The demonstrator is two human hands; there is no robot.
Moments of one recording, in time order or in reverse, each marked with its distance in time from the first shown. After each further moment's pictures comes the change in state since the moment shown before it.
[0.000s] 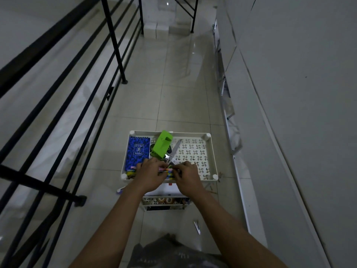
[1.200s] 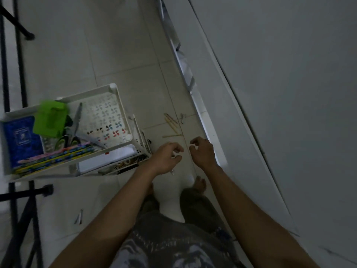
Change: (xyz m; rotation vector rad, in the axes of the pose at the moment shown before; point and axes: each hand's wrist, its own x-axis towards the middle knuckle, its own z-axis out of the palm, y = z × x) left_hand 0.002 0.206 0.188 -0.247 -0.603 0.214; right_hand -0.132 0.257 -0.074 0.256 0.134 0.716
